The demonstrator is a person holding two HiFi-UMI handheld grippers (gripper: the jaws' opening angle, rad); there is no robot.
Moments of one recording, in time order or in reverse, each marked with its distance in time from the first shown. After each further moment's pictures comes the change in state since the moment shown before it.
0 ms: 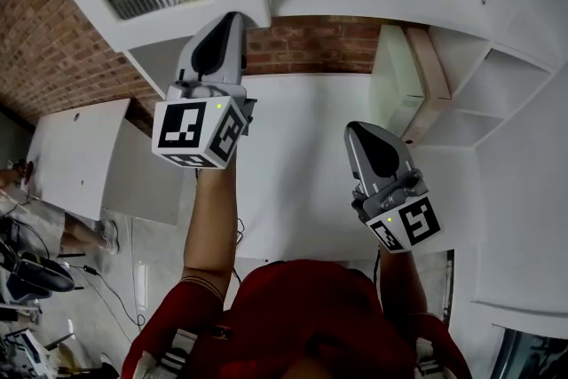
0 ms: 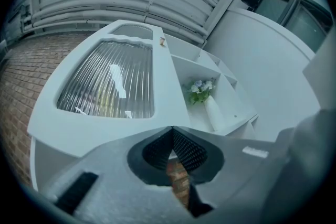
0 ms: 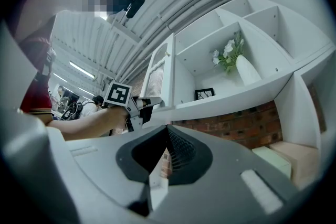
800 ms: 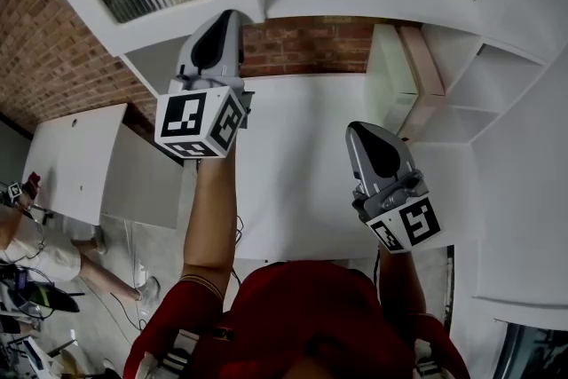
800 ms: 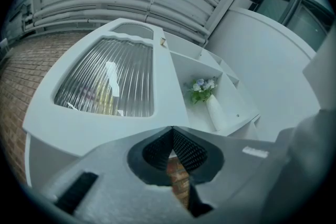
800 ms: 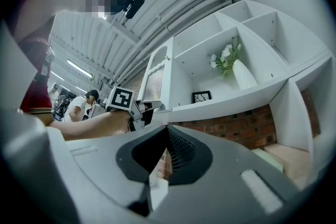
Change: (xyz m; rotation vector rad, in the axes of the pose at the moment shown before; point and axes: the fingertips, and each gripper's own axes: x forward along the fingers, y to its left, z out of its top) left arm 0.010 0.005 -0.007 -0.008 -0.001 0.006; right arm -0.010 -0.002 0.007 -0.009 -0.008 -0.037
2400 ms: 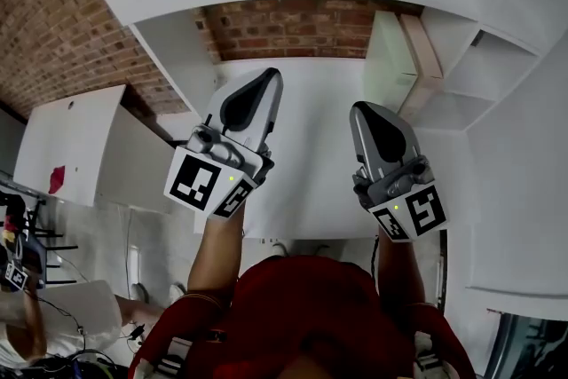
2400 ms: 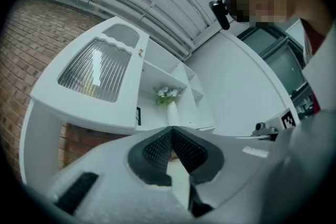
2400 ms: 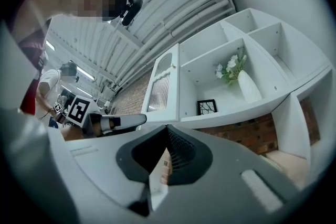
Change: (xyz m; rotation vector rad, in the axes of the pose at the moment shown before) left arm -0.116 -0.100 0.002 -0.159 -0.007 -0.303; right arm -0.010 0.033 0.035 -0.016 -0.046 0.005
